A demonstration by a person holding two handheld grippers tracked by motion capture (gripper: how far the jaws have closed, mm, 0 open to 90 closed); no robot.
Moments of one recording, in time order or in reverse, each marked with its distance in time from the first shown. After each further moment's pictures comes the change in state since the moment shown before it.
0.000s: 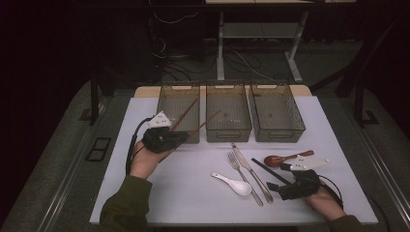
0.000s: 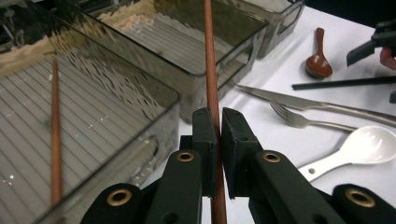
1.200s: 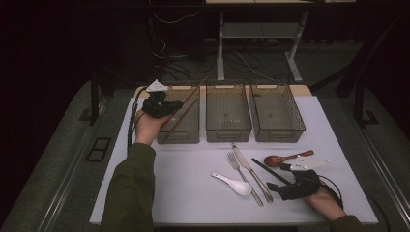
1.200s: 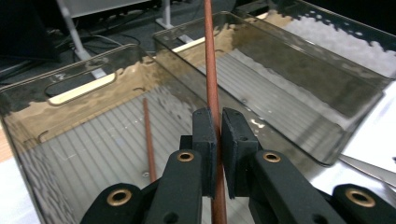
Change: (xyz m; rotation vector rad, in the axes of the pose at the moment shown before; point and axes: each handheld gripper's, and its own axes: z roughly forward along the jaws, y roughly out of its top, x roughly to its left) left arm 0.079 0.046 0.028 -0.033 0.167 -0.097; right arm 0.000 0.000 0.000 -0.004 0.005 -0.004
